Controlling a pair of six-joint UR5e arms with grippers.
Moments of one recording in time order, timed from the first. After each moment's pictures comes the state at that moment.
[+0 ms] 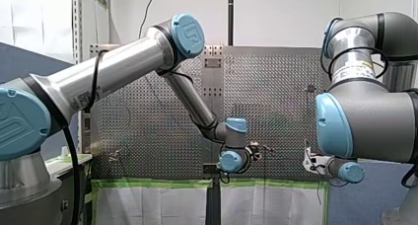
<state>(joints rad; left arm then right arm) -0.85 -2.59 -1.38 -2.36 -1.88 -1.92 1.46 -0.63 1.81 -1.06 1.07 1.57</state>
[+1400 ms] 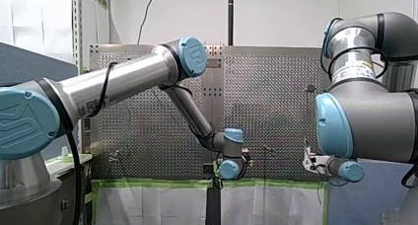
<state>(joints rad) -0.79 -2.71 -1.26 -2.37 -1.95 -1.90 1.46 -0.63 1.80 -1.04 1.06 1.56</state>
